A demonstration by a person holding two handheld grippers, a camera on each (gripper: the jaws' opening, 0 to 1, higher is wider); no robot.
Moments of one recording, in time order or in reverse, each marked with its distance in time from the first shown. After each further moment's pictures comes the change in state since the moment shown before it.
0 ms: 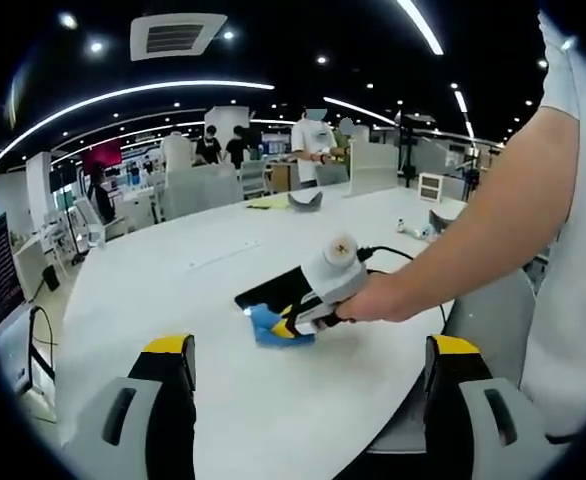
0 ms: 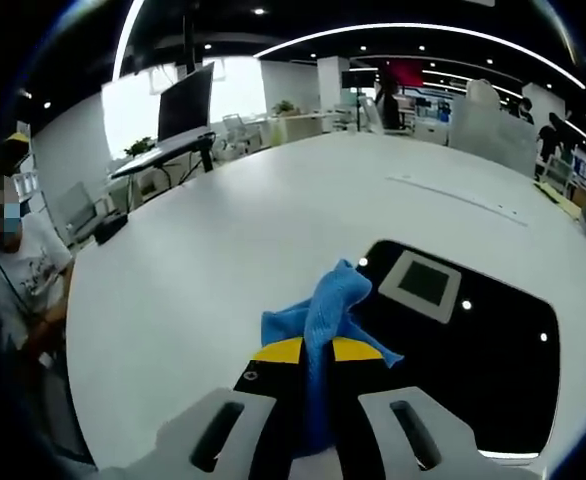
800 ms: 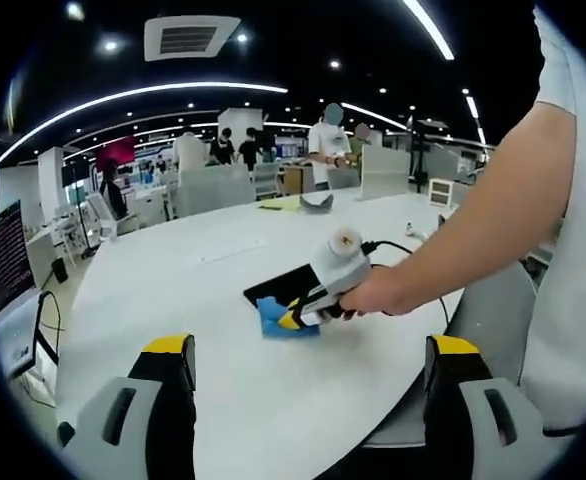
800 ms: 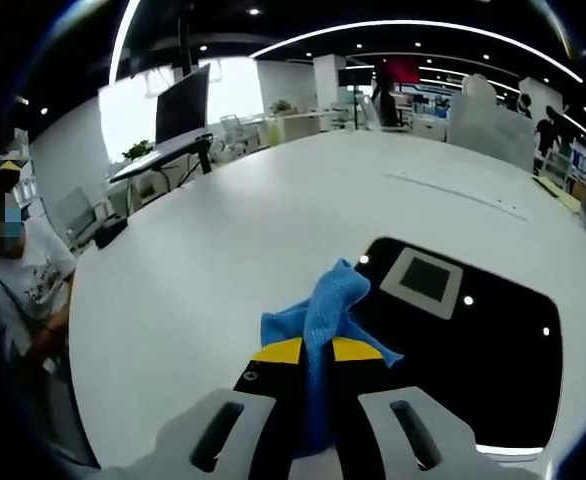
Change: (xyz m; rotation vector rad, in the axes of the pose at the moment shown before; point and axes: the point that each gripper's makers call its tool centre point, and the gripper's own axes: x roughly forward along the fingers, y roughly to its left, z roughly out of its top) left arm -0.016 -0.002 -0.012 -0.038 -0.022 0.056; right arm 0.000 0.000 0.000 0.028 0.008 0.008
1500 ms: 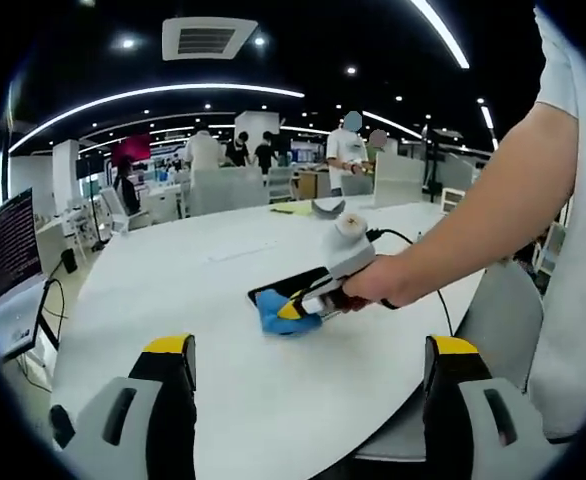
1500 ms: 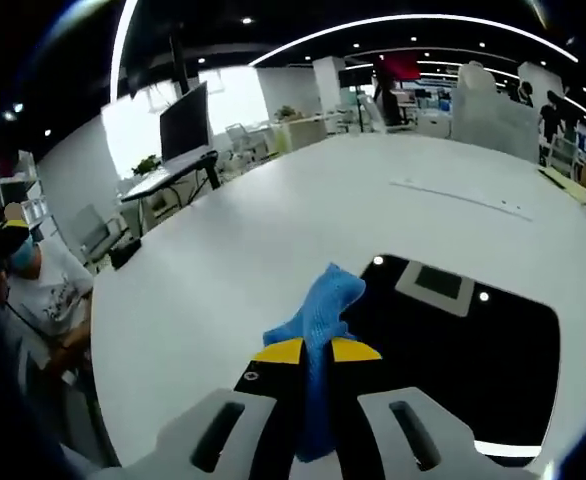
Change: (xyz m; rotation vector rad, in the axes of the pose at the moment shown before) left arm 0.008 -0.008 0.009 -0.035 -0.030 0.053; right arm -0.011 -0.013 0.028 0.024 -0.021 0.079
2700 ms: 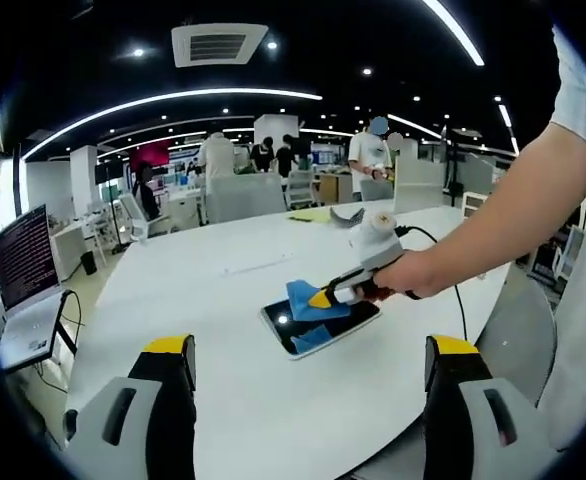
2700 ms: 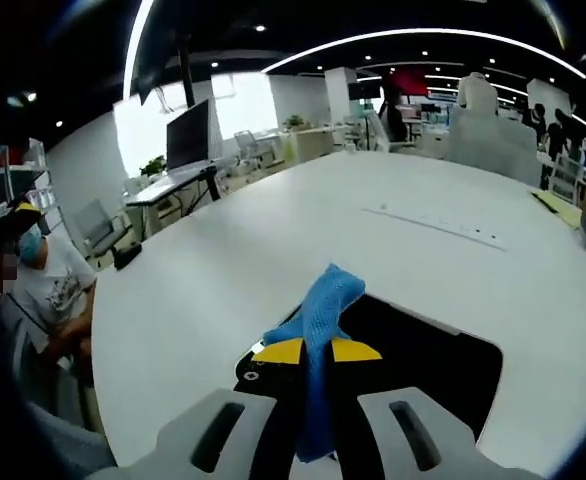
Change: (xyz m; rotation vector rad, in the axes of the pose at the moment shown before) left arm 0.012 -0.008 0.031 -0.006 -0.008 0.108; right arm -0.042 -0.066 0.012 -0.024 -0.055 -0.013
